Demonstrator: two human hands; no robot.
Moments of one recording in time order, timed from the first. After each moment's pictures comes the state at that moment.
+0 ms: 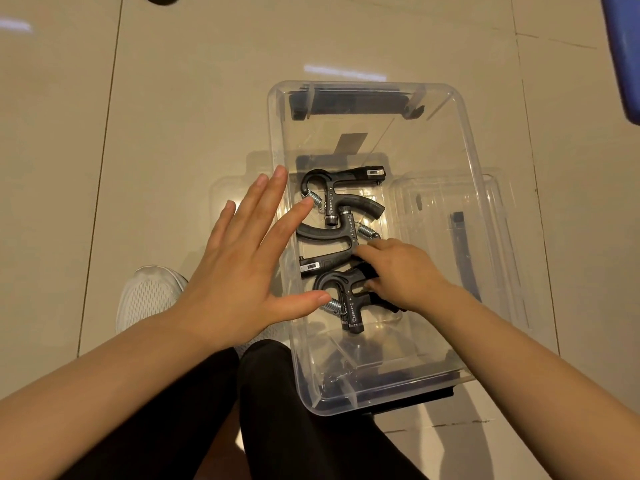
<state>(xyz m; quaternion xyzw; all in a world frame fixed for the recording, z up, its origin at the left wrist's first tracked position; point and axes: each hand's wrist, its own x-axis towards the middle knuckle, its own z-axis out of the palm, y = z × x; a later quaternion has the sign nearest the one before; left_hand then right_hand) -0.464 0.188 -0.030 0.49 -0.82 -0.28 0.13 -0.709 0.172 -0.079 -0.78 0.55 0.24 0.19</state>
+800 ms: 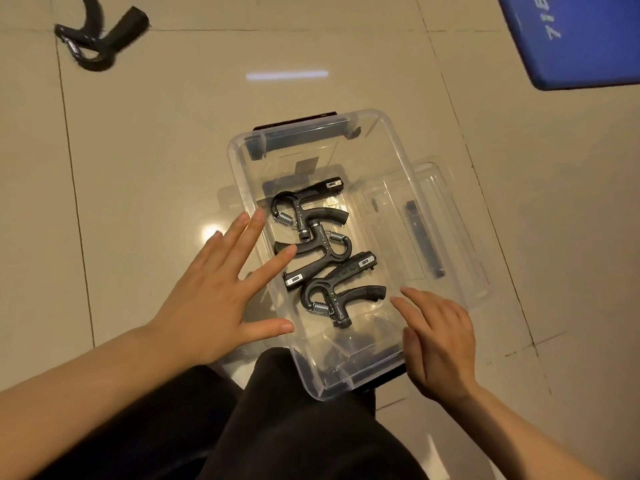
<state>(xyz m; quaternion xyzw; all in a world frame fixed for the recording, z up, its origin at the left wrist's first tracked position) -0.437 0.158 -0.016 0.34 -0.92 -0.18 0.00 -0.719 0.308 -0.022 -0.69 0.72 -0.10 0.07</state>
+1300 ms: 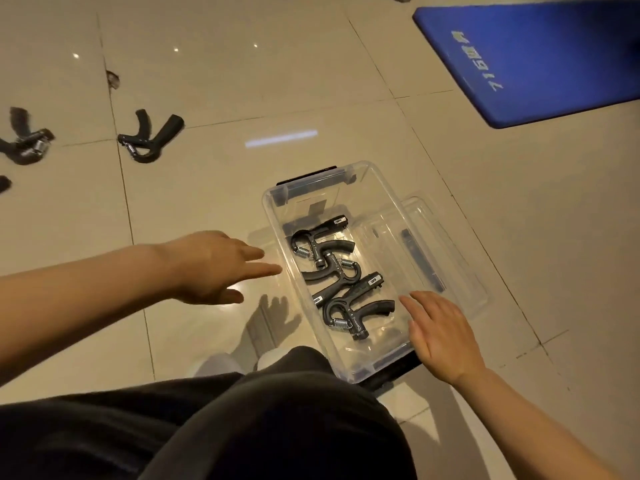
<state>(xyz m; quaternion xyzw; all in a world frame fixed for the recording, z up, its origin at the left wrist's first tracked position) -0.407 0.069 0.073 0.10 -0.95 0.01 -0.29 -0.705 0.302 0.000 -0.64 0.76 0.03 0.13</state>
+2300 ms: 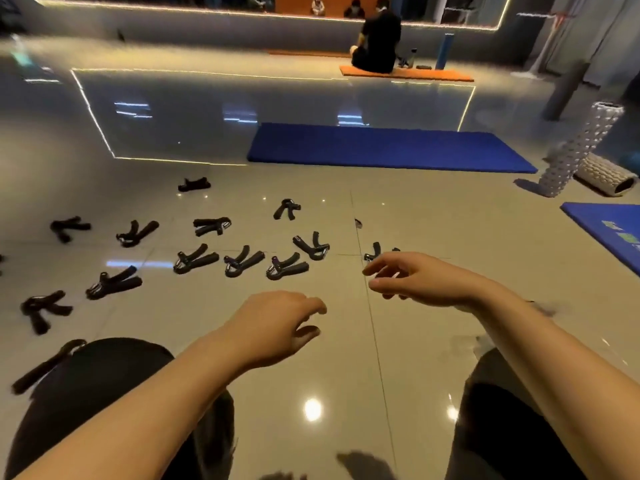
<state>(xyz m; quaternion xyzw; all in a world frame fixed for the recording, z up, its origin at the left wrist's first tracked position) -0.006 0.177 0.252 0.47 -0.88 -0.06 0.00 -0.241 0.145 0.291 -0.73 0.56 -0.09 0.38</state>
